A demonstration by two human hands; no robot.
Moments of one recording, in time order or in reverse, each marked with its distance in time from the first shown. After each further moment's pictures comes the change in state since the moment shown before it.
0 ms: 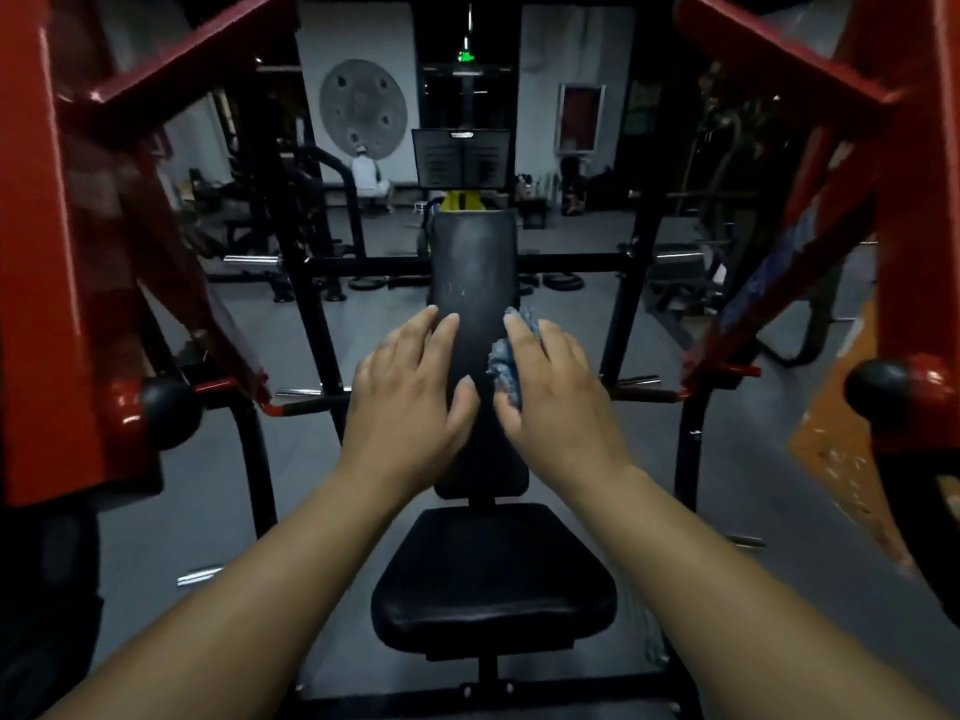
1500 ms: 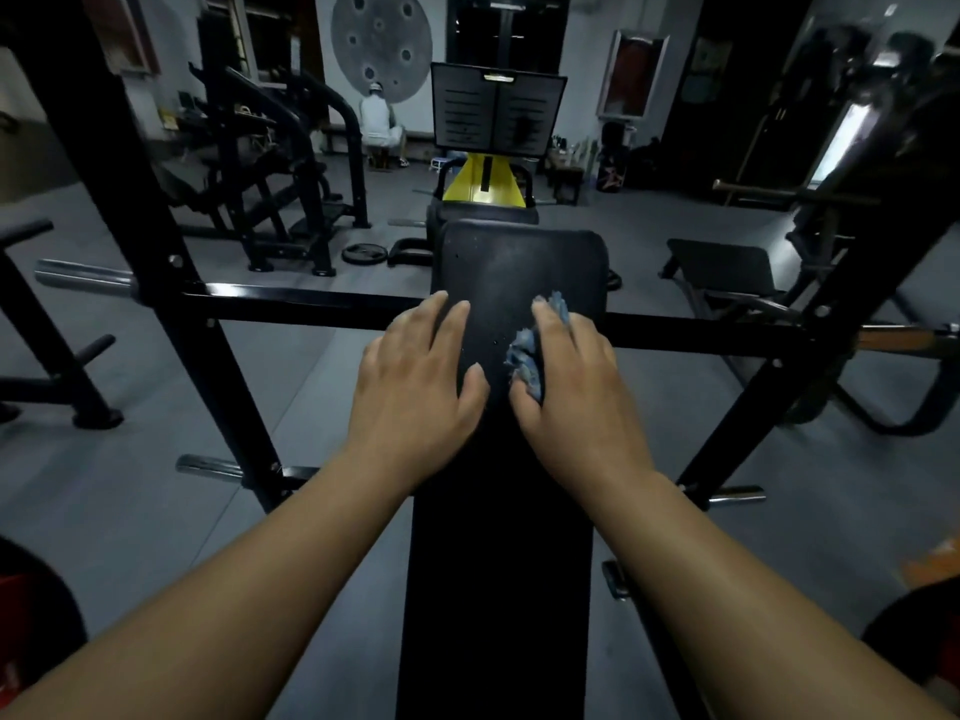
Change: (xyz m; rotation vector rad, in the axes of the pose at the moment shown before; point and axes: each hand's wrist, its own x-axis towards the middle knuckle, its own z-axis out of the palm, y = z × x) left_hand 0.484 -0.224 0.370 -0.005 -0.070 -0.092; right_hand 0.435 0.225 0.410 0.070 -0.162 0.101
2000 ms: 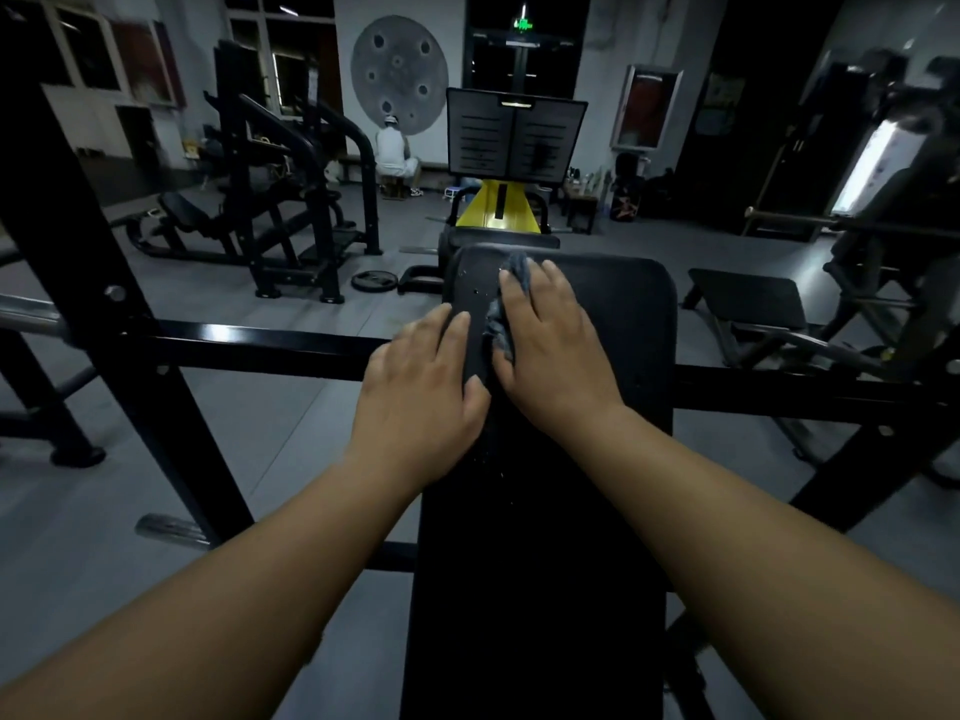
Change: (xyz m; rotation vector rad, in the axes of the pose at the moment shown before) left_hand 0.119 -0.063 0.103 0.066 -0.011 -0.018; right_hand 0.171 0.055 0.133 -0.201 0.006 -0.226
